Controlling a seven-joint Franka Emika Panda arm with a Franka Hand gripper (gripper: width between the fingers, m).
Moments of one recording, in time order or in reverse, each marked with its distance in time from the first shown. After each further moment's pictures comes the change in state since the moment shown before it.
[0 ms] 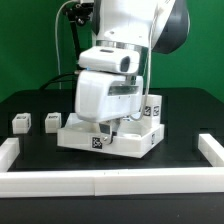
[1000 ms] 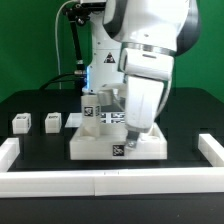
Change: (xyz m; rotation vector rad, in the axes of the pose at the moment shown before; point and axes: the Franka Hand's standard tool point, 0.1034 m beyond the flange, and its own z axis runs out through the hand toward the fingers) arm 0.048 0.011 0.002 0.019 -0.029 -0.242
